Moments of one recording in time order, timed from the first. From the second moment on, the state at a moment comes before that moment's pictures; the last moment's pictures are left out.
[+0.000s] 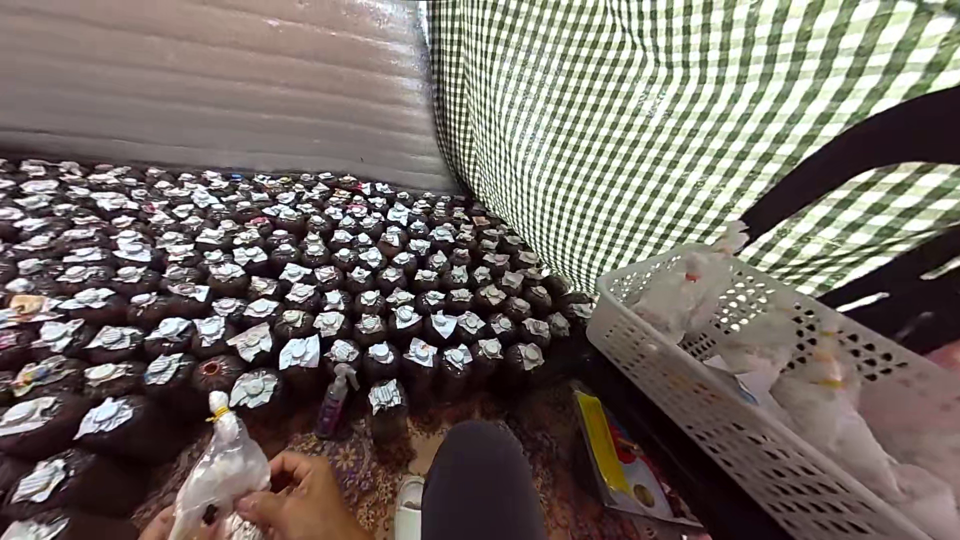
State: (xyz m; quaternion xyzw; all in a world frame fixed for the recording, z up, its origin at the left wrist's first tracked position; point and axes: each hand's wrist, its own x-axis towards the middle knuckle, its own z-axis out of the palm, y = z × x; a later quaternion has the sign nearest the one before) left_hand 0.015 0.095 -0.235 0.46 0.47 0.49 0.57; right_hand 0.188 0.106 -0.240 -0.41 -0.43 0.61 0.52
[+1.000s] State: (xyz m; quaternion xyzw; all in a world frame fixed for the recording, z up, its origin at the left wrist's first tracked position) left_hand 0.067 0.099 -0.224 0.27 0.49 0.58 0.59; right_hand 0.154 0.066 -0.216 -0.42 -0.49 0.49 0.59
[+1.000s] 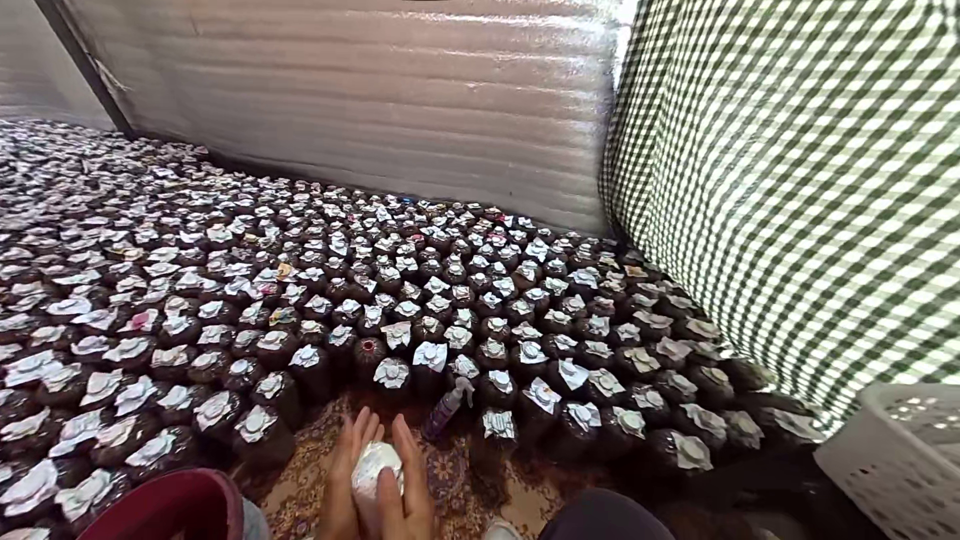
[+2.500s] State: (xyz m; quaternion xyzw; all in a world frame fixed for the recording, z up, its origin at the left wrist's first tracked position) left_hand 0.075 0.103 -0.197 0.21 0.30 0.70 0.61; right_hand 0.156 0.060 -0.192 -0.34 -0.49 0.57 0.56
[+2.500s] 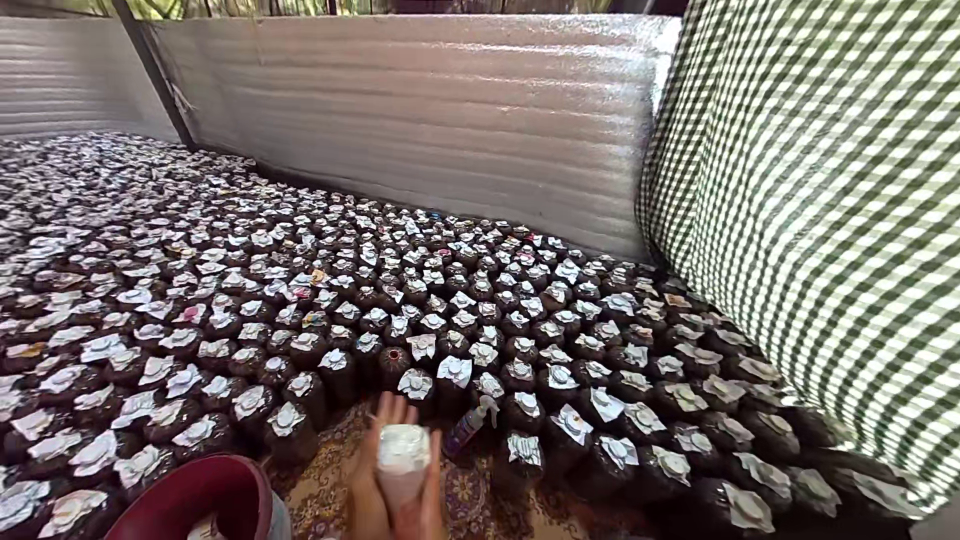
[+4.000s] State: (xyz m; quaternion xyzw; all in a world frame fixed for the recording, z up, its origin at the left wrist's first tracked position) left_hand 0.070 0.102 -0.209 0.50 0.45 0.52 0.52; right_hand 0.260 0.101 -0.201 -0.36 -0.48 0.53 0.60
